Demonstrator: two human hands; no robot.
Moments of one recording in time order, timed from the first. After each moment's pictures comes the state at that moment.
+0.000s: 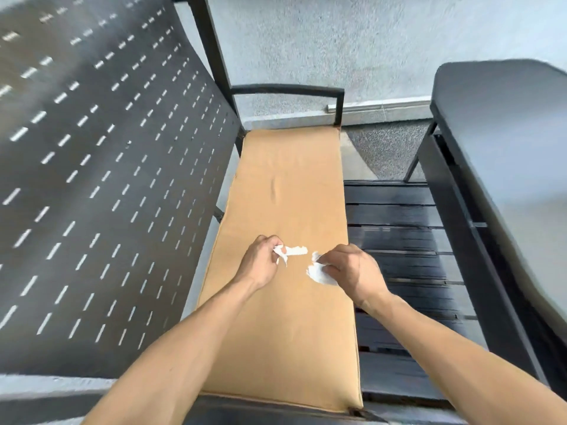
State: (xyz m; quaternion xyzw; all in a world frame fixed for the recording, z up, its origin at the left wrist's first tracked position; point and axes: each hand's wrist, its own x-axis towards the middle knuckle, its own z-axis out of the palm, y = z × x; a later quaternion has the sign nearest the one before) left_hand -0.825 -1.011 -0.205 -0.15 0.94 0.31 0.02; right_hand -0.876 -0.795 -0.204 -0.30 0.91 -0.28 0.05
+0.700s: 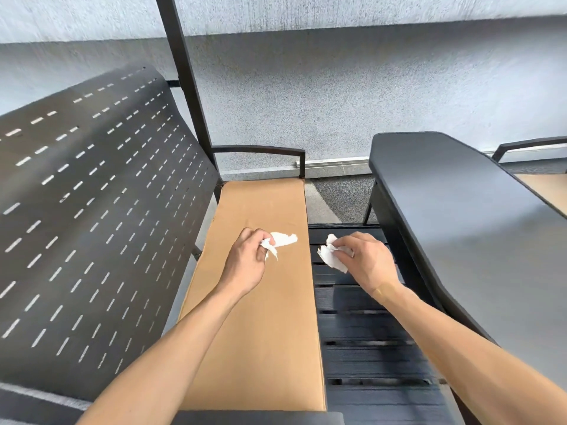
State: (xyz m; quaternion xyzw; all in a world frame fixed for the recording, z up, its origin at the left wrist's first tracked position) left_hand -0.782 -0.937 -0.074 -0.07 0.91 0.35 -0.18; right_hand -0.859 -0.694 -0.076 -0.22 0.92 -0.29 -0.11
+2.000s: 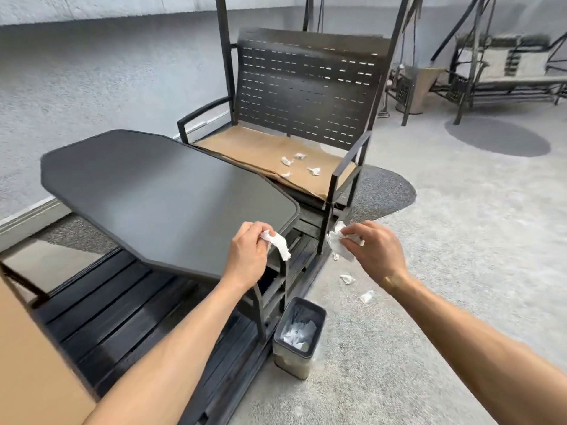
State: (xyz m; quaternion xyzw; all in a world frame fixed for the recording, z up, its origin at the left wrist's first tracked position) left_hand -0.686 -0.393 -0.068 0.34 0.82 0.46 0.00; right_hand -0.528 -0.193 -0.063 0.25 0.91 -0.18 -0.26
